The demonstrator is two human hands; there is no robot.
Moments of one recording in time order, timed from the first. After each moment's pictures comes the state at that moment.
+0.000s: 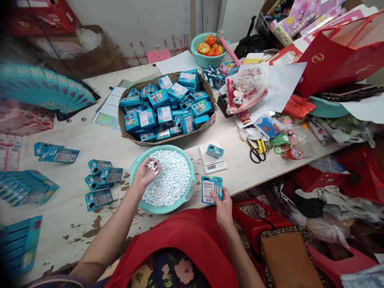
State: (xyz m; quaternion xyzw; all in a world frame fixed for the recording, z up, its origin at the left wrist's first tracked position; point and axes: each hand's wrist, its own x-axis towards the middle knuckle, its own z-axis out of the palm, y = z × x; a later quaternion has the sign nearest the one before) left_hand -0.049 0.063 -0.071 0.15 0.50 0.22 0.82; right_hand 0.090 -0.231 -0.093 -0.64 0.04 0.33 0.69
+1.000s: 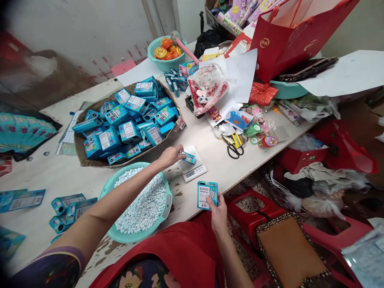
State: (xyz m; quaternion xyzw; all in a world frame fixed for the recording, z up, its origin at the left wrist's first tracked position) left_hand 0.189 0.021 -0.053 0.95 0.18 -0.13 0.20; right_hand 0.132 -0.270 -0.128 -0.60 0.15 0.28 0.73
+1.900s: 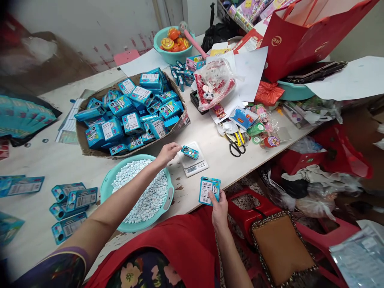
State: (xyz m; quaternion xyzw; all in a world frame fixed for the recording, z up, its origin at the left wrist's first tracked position) left_hand 0.156 0.020 -0.066 0.70 0.35 0.02 0.63; right_hand 0.131 -0.271 -0.125 -0.62 0.15 0.26 0.73
